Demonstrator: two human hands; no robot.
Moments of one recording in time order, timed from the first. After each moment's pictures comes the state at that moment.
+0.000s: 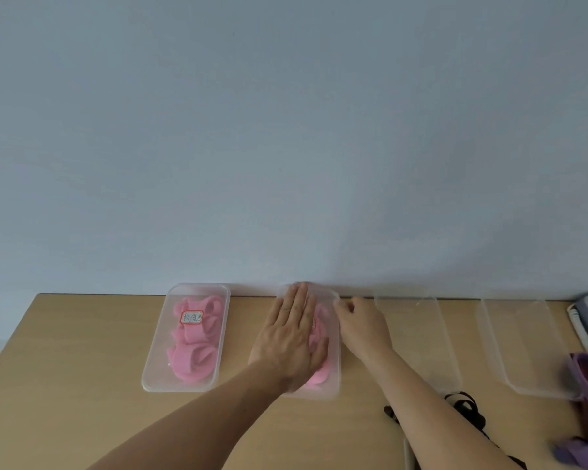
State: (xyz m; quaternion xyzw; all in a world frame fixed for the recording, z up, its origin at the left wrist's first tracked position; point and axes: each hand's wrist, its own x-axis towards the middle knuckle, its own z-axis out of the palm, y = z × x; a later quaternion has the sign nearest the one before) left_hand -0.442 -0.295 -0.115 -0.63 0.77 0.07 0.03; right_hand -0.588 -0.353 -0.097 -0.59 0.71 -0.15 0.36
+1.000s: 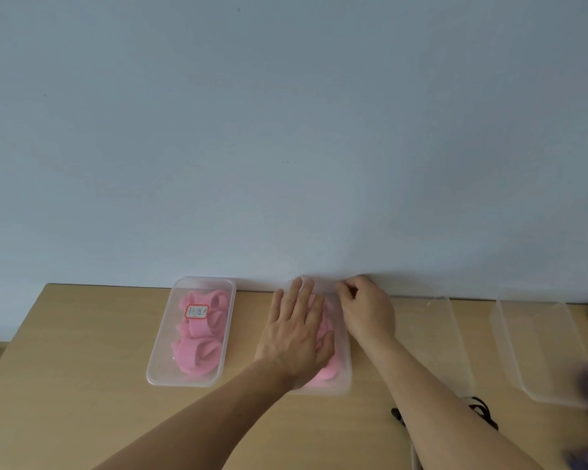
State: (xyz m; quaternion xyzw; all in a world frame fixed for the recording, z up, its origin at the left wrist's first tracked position) left_hand -0.443 -0.295 -0.103 -0.64 0.76 0.06 0.01; right_hand -0.579 -0.375 -0.110 -0.63 0.69 -0.23 0.28
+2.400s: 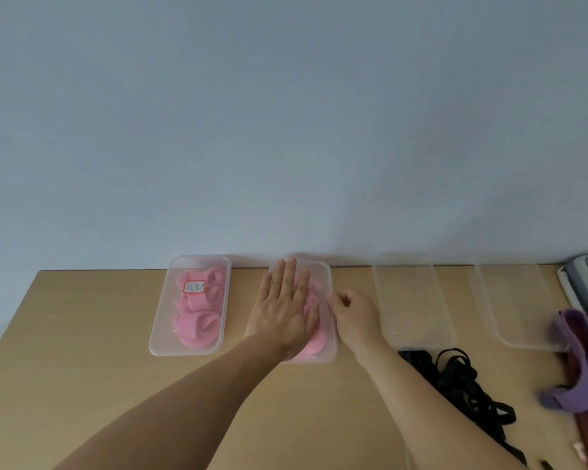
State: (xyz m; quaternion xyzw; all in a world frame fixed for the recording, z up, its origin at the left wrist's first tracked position) left_hand -0.438 -0.284 -0.126 -0.67 0.74 0.07 0.00; right_hand -0.583 -0.307 -0.108 -0.50 0.68 -0.26 0.47
